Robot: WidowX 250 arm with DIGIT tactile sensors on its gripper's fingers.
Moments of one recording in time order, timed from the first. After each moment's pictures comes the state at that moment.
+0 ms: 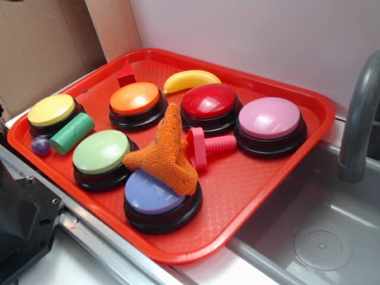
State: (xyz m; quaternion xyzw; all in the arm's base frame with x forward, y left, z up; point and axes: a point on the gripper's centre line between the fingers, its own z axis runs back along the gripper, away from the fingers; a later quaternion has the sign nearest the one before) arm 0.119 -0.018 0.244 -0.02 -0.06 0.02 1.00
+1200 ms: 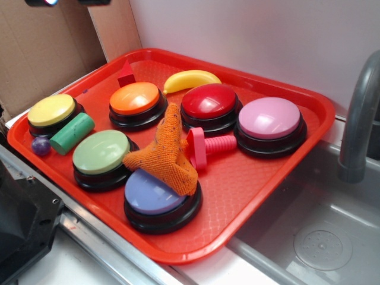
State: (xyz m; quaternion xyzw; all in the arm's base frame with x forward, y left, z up) arm 0.219 0.065 0.178 0.03 -0.08 0.27 0.96
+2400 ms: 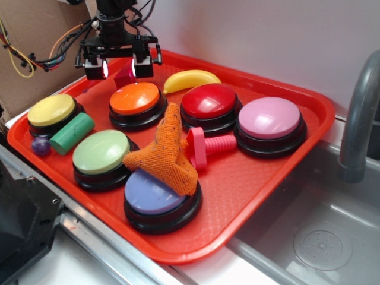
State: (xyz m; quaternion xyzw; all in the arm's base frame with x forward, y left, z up) arm 0.289 0.134 0.035 0.11 -0.09 0.43 0.89
